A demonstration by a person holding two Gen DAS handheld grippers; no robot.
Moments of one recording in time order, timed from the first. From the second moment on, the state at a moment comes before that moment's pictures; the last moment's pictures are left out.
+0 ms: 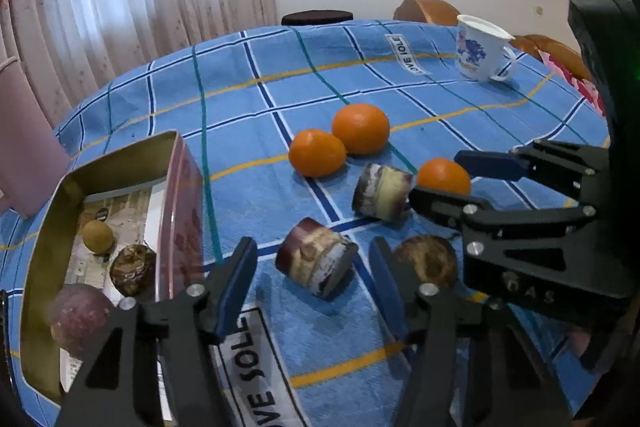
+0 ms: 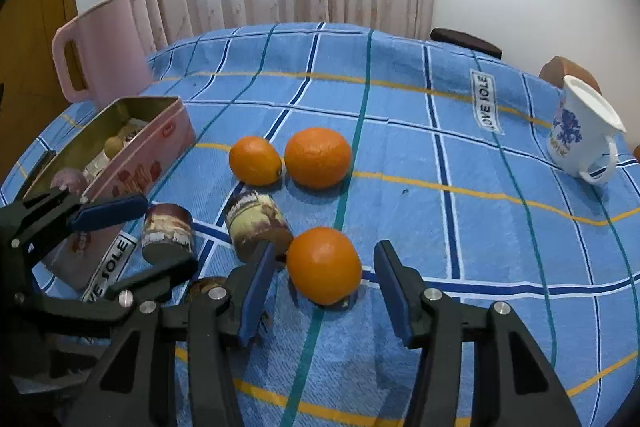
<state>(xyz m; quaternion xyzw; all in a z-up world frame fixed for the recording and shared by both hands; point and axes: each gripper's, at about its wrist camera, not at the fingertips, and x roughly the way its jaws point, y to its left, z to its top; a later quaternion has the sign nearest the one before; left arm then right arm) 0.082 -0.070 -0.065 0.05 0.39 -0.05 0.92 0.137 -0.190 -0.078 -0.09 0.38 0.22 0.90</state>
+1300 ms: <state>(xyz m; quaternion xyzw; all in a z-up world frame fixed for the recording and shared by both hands) 0.074 -0.061 -0.050 0.03 0.34 -0.03 0.94 0.118 -0.204 -0.057 -0.05 0.31 0.25 0.92</state>
